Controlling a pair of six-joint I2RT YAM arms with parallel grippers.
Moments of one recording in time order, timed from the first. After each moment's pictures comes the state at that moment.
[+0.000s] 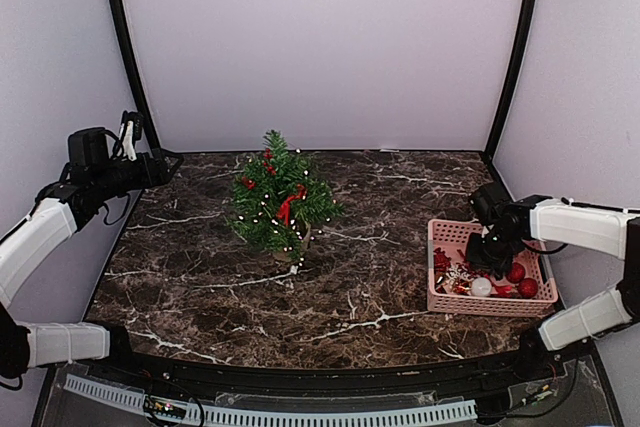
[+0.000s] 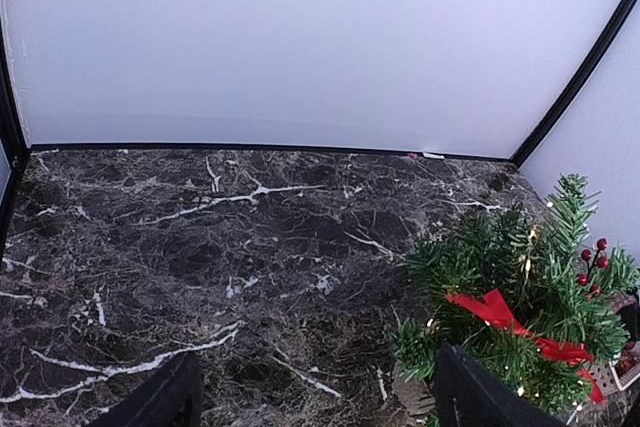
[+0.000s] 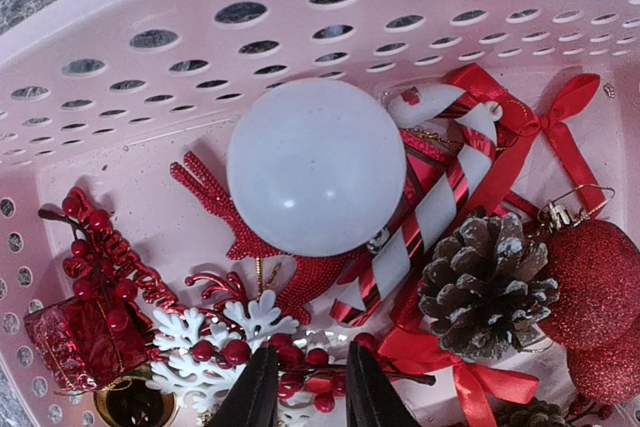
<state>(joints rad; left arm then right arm) -0.03 1.03 0.83 -0.16 0.38 -0.22 0.35 1.29 0.70 -0.71 0.21 0.68</state>
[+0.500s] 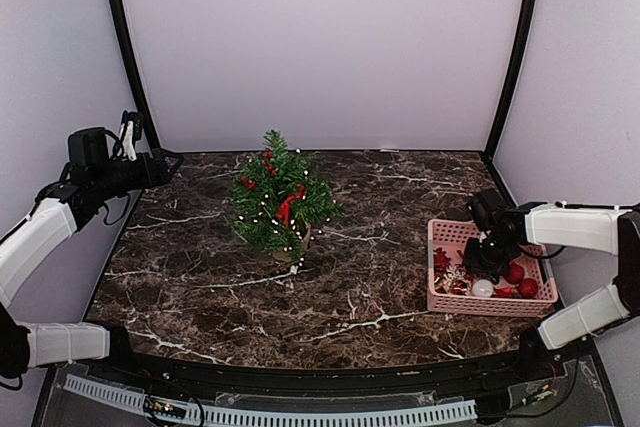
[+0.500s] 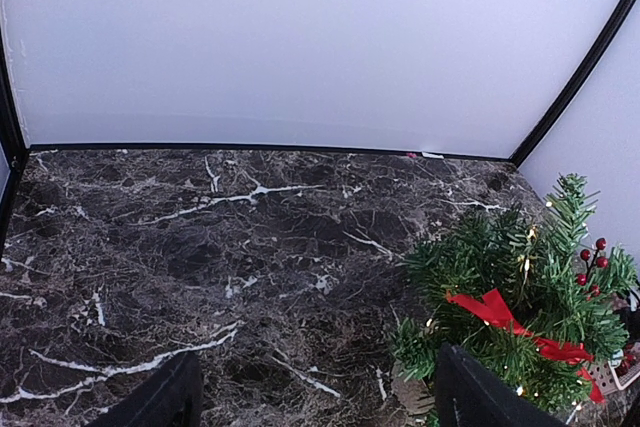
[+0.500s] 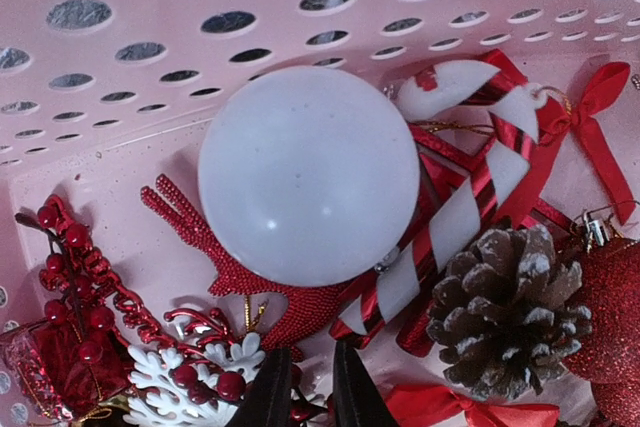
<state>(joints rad) -0.03 1.03 0.83 -0.16 0.38 -0.22 0.35 1.33 0.66 -0.62 0.21 0.69</state>
